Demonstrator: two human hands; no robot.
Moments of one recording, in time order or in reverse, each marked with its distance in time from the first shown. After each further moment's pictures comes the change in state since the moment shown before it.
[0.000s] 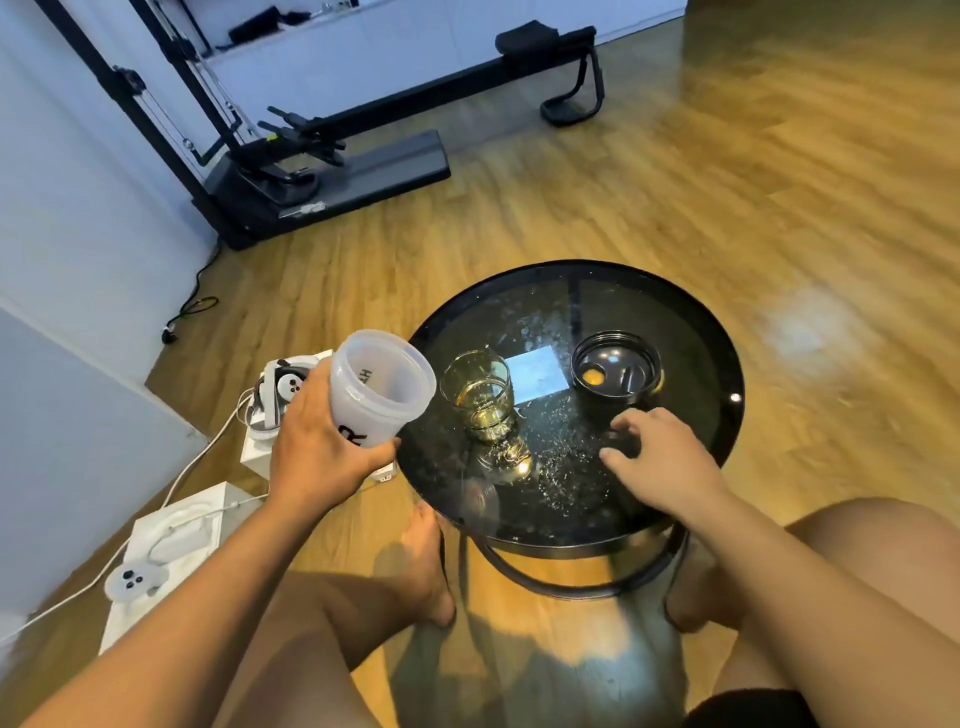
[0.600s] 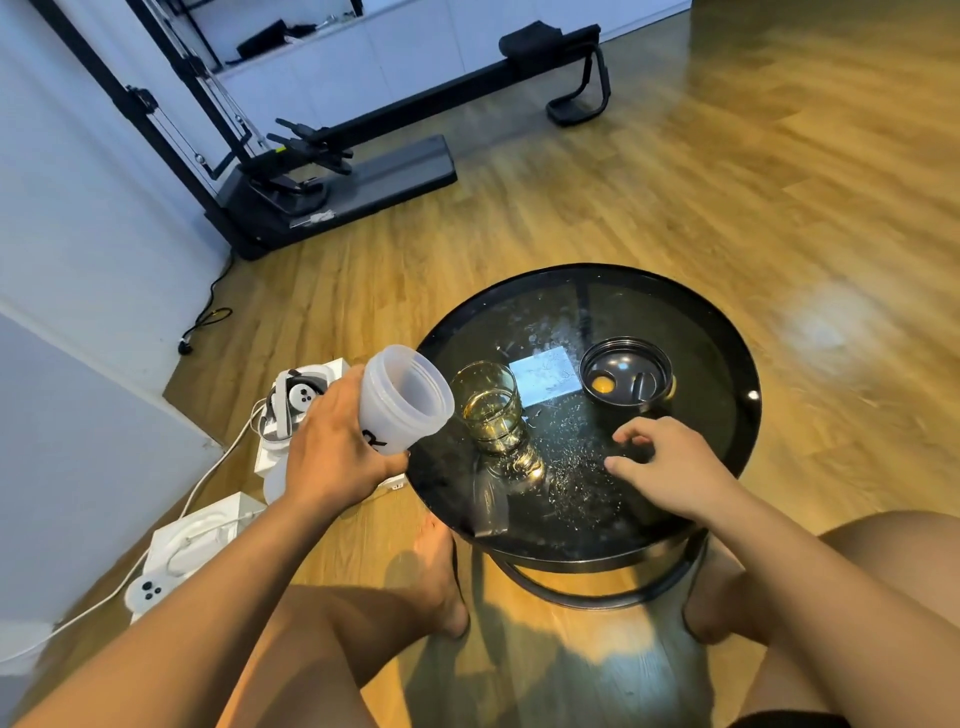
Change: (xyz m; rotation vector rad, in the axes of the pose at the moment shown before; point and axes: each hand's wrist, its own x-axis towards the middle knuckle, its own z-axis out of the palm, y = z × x) left_hand 0.018 -0.005 0.008 0.153 -0.095 0.046; right_hand 0.013 0.007 0.000 0.167 -0.084 -0.058
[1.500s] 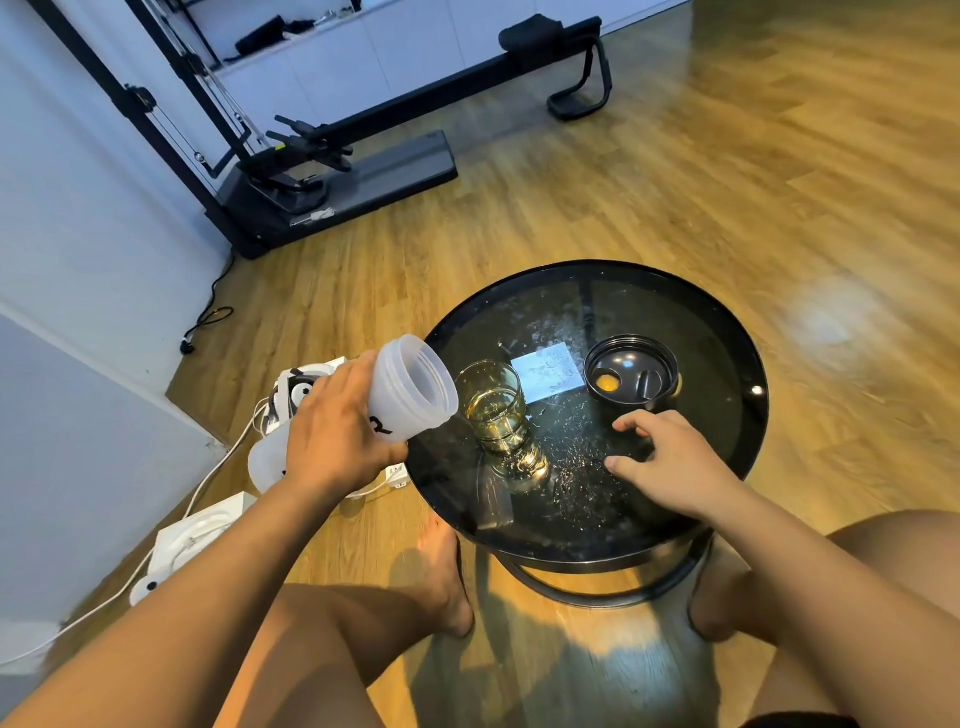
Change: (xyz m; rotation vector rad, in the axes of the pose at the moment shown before) left_hand 0.016 0.013 -0.011 0.169 -0.044 0.030; right_hand 0.004 -0.002 0.003 0.007 -0.034 0.007
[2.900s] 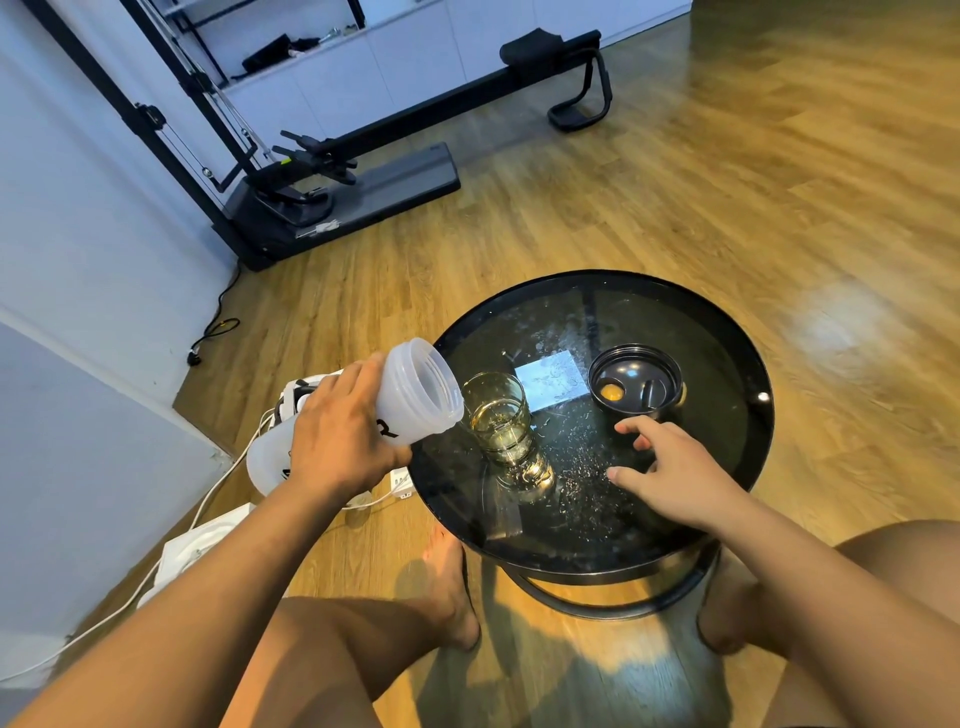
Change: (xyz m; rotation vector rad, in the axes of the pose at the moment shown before) left_hand 0.006 0.008 -0.011 0.068 -0.017 0.045; right_hand 0.000 0.001 0.001 0.039 -0.026 -0.035
